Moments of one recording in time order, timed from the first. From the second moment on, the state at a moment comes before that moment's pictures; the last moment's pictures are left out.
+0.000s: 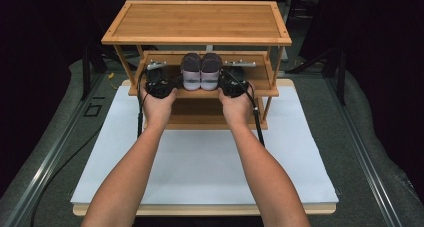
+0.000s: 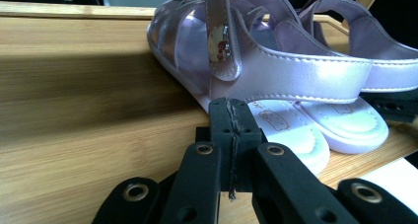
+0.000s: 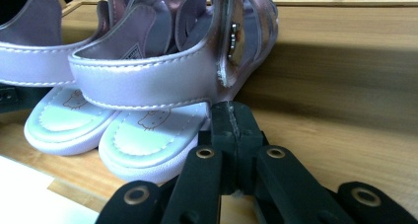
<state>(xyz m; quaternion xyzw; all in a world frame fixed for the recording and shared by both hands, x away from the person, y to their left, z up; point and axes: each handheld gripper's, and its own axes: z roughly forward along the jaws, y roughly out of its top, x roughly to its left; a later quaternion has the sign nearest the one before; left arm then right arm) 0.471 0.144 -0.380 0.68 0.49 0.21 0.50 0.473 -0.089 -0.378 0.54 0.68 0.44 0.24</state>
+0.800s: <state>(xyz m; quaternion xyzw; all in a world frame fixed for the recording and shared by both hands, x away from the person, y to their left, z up) 0.465 0.158 -0.376 0.68 0.49 0.23 0.50 0.466 -0.103 -0.376 0.53 0.67 0.45 0.25</state>
